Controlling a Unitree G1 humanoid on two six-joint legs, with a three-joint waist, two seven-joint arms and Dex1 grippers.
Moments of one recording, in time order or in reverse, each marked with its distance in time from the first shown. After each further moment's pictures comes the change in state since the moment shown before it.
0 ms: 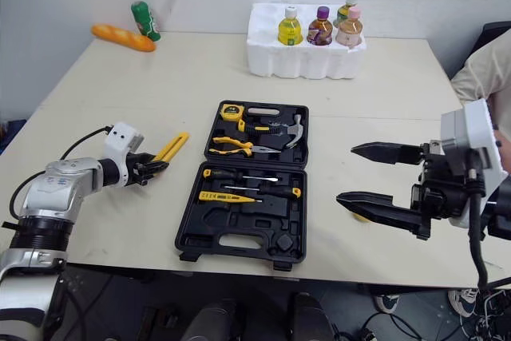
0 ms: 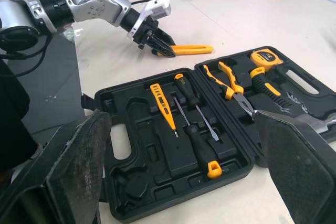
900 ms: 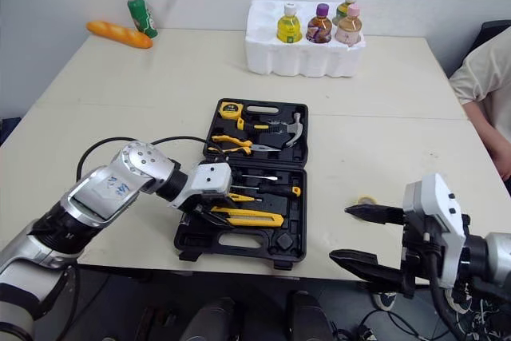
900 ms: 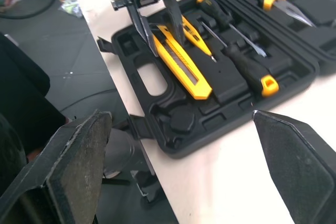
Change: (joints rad) left arm -0.188 0.040 -0.565 -0.509 0.007 0.039 -0.525; right arm 0.387 0.090 -0.076 -0.194 -0.044 0.023 -0.049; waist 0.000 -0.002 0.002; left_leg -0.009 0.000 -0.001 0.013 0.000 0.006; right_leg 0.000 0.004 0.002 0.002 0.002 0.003
